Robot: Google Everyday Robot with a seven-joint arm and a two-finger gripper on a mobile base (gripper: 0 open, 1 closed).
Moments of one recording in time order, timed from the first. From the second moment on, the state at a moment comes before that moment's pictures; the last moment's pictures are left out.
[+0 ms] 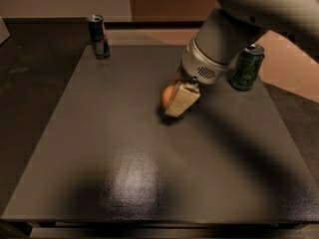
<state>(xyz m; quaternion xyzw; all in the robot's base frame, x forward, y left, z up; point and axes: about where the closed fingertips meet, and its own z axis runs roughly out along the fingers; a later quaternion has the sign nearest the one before) 0.508 -0.042 0.890 -0.65 0.72 0.11 0.19</state>
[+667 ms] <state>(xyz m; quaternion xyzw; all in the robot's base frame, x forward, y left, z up) 0.586 -0.027 0.926 -0.61 0.76 0.10 0.22</state>
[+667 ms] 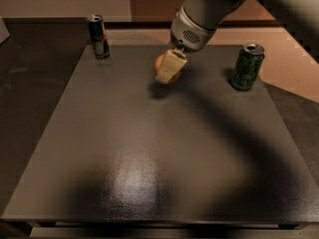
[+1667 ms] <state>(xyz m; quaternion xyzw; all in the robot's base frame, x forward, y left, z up) 0.684 0.026 0.903 -0.56 0.78 0.07 0.25</state>
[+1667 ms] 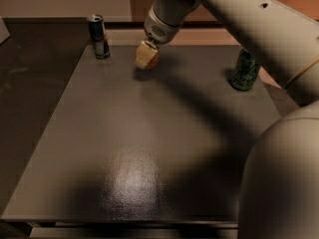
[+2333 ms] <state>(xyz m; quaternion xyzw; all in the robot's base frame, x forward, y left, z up) 0.731 0.060 0.893 -0.55 0.79 0.07 0.25</state>
